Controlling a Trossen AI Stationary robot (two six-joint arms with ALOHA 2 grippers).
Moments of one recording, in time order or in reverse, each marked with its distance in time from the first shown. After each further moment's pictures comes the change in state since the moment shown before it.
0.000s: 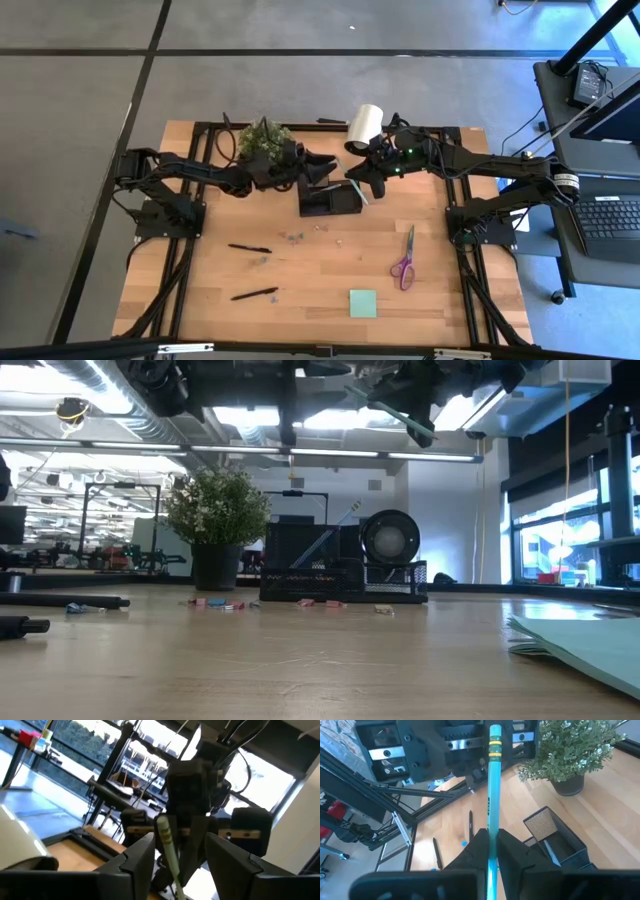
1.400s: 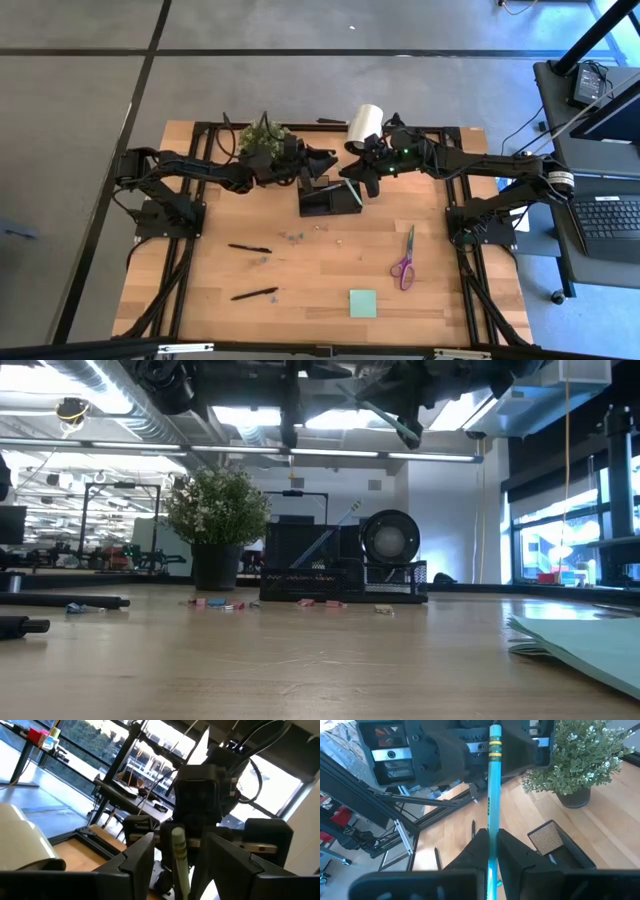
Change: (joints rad) left arm 0.034 0.000 0.032 -0.045 0.004 -0.024; right arm 0.000 0.051 0.000 0.105 -0.001 0.006
